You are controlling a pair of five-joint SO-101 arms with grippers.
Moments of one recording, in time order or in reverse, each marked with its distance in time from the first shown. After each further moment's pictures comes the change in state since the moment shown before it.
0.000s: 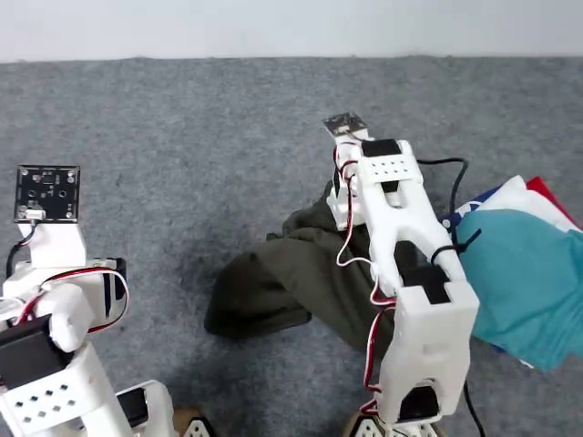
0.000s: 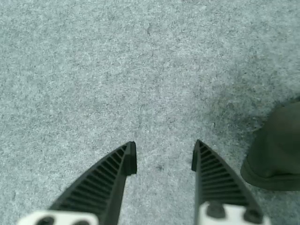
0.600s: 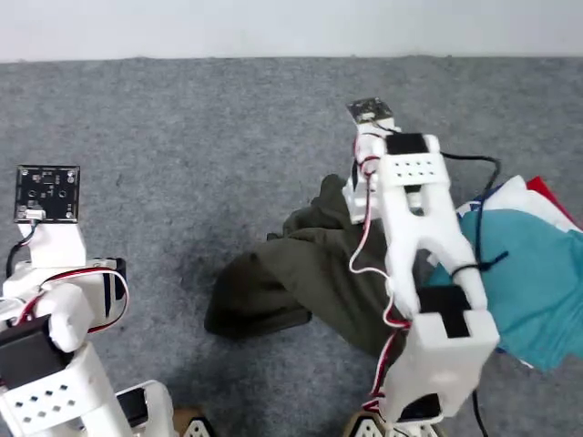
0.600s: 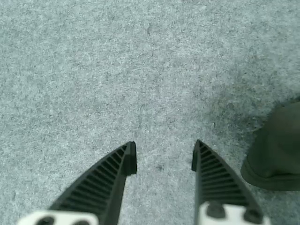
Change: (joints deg) left arm 0.0 0.0 0.0 0.0 0.0; right arm 2.0 -10.7 2.5 4.1 -2.5
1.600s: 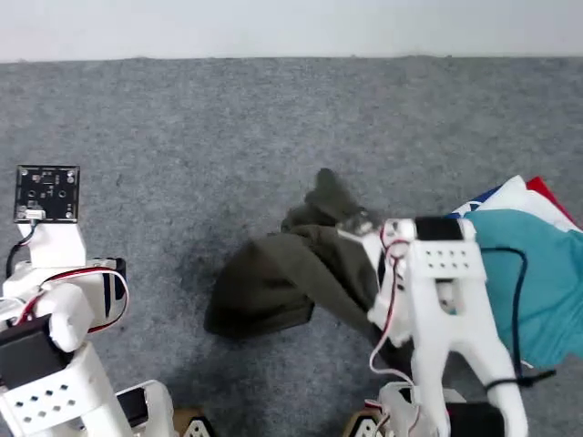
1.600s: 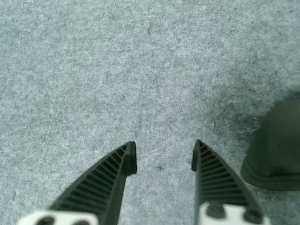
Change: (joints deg) left arm 0.0 0.0 0.0 0.0 0.0; right arm 6.0 -41.9 48.0 19.3 26.8
